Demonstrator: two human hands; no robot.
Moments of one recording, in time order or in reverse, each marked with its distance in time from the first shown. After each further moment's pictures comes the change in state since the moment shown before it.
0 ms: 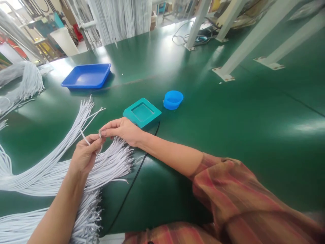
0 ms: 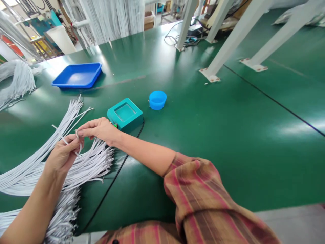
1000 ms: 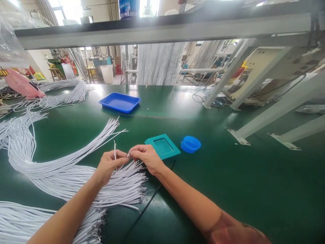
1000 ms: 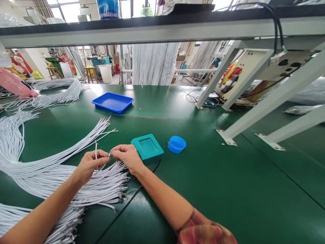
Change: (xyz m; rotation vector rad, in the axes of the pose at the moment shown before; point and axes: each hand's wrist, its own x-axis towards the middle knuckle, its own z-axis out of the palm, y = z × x) left_hand -0.010 -0.005 0.006 0.067 0.020 0.054; right_hand -0.004 -0.001 0.006 -0.210 0.147 0.062
